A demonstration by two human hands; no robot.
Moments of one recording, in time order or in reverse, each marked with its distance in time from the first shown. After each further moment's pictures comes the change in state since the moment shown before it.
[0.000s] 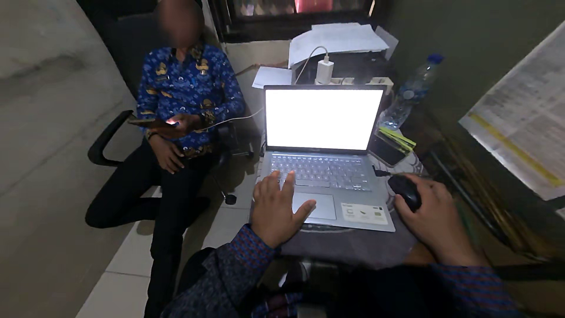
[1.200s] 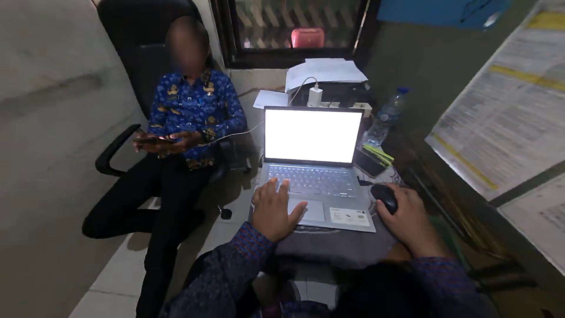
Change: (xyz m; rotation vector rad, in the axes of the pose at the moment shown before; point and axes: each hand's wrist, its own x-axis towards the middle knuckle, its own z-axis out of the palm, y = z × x) left_hand -0.001 0.004 -0.001 0.003 0.092 0.035; right_hand -0.002 -0.001 -0.002 0.011 0.010 0.030
